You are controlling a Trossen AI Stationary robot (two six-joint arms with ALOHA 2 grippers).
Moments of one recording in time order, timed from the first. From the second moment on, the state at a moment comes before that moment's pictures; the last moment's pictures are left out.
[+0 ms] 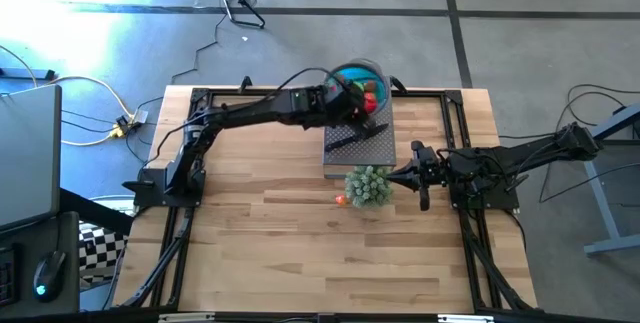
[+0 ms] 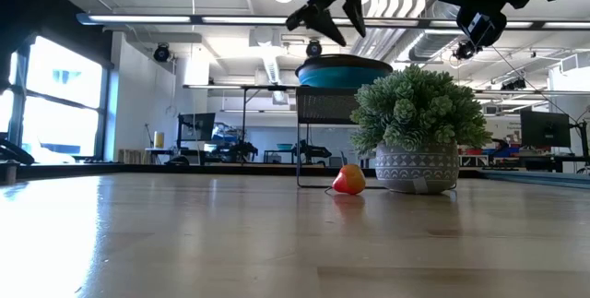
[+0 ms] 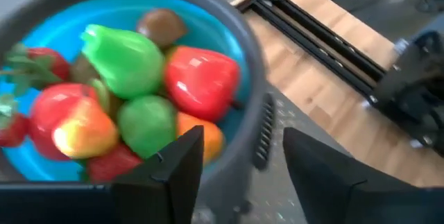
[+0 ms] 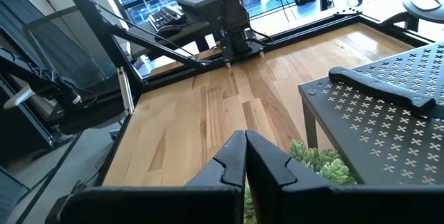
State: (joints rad) left arm 0.17 2.04 2.18 -0.81 -0.38 -0.52; right arm 0.23 0.66 0.44 0.02 0.21 0.40
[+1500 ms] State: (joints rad) left arm -0.19 1.79 1.64 -0.75 -0.29 -0.43; right arm 0.23 0.66 0.44 0.02 0.24 0.40
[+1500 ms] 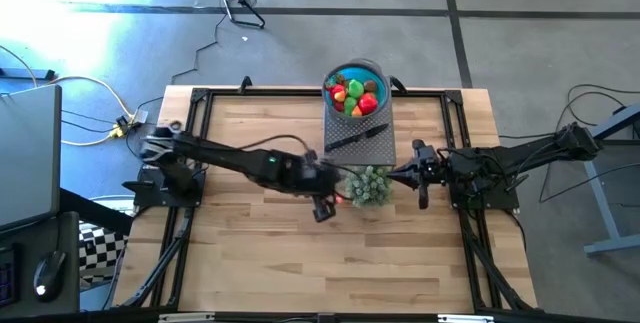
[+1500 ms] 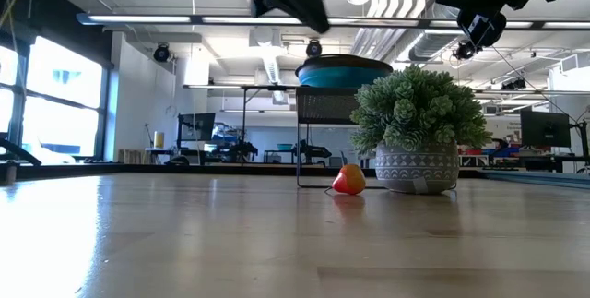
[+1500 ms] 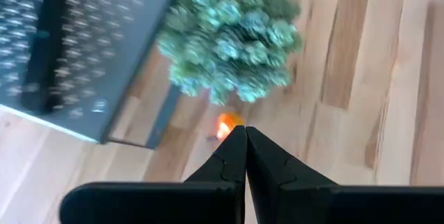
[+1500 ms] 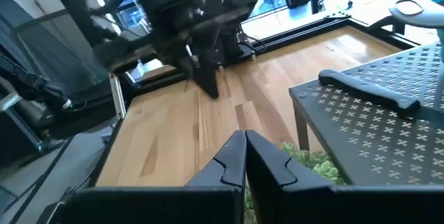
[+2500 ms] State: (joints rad) left arm -0.19 1.52 0.93 0.06 -0.31 -0.35; right arm 0.23 0.66 0.44 0.06 0.26 0.53
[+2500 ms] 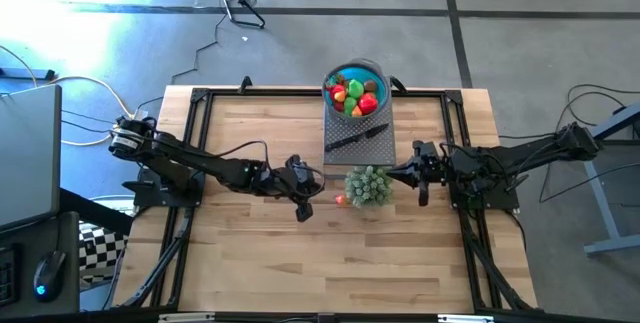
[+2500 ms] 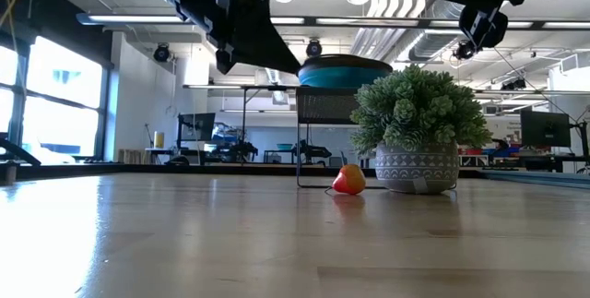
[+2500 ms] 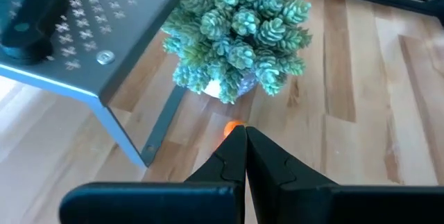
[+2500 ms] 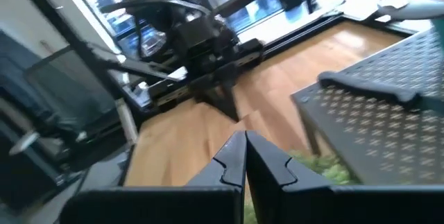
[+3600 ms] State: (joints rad) left arm -0.19 1.53 0.93 0.04 -0.27 -0.37; right arm 0.23 0.66 0.44 0.06 0.23 0.52
